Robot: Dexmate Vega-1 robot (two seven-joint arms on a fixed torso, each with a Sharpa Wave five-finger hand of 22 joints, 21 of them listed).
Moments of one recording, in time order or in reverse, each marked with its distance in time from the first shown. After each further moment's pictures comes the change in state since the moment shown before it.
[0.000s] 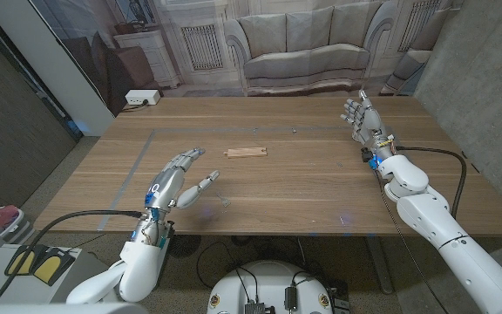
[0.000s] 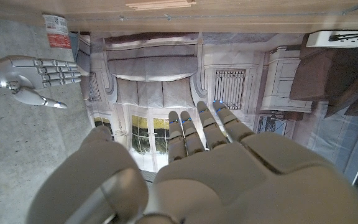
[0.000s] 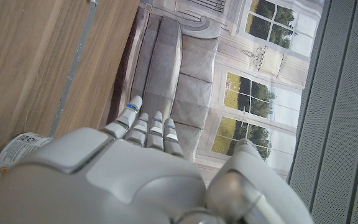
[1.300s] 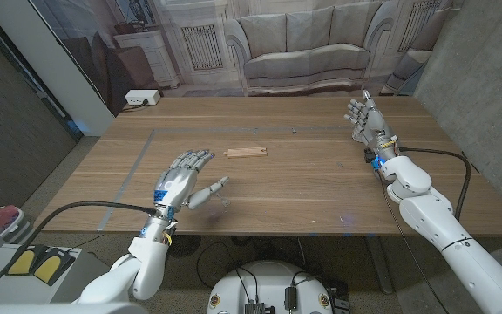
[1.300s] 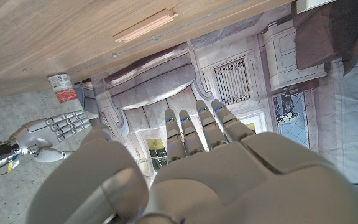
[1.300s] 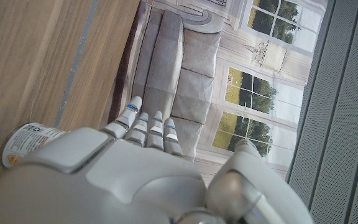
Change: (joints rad) left arm -0.080 0.114 0.175 -0.114 0.175 0.391 -0.072; left_hand 0.022 0.012 -0.001 -0.007 0.019 0.070 -0.045 0.004 0.000 0.021 -0.015 -0.005 0.000 0.019 0.001 -0.008 0.000 0.011 -0.004 -0.005 0.000; right arm -0.021 -0.002 0.019 -0.014 -0.001 -0.001 -0.015; right_hand 0.000 0.000 -0.004 0.004 0.000 0.004 -0.004 0.000 0.000 0.005 0.006 0.000 0.000 0.003 0.003 0.000 0.000 0.000 0.000 -0.018 0.000
